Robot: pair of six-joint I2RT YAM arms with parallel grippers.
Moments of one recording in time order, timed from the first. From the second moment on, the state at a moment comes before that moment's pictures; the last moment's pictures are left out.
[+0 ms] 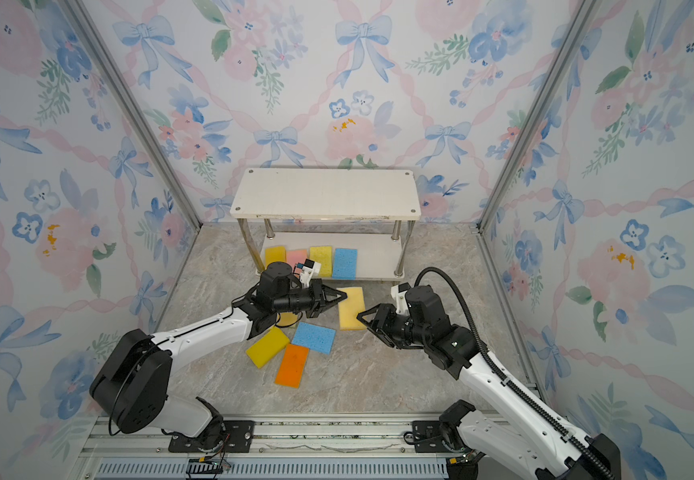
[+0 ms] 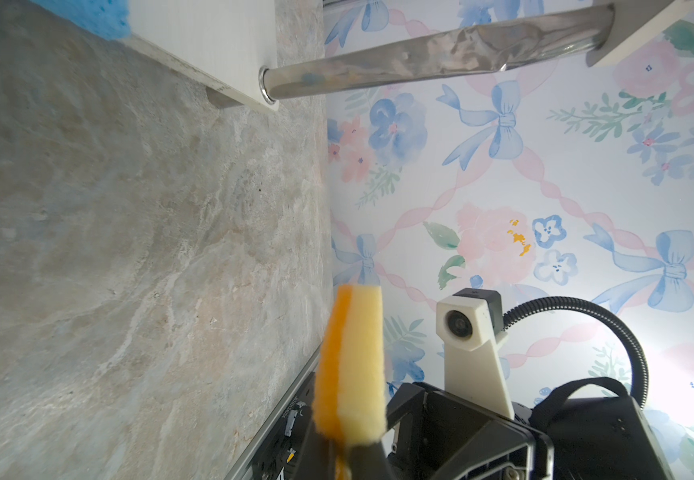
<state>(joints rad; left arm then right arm) -0.61 1.48 0.86 0.26 0.64 -1.21 0.60 0.92 0.76 -0.42 -0.39 1.17</state>
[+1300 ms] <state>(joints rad) -0.61 1.48 0.86 0.26 0.63 -1.21 0.64 0.95 0.74 -0.44 -0.35 1.20</state>
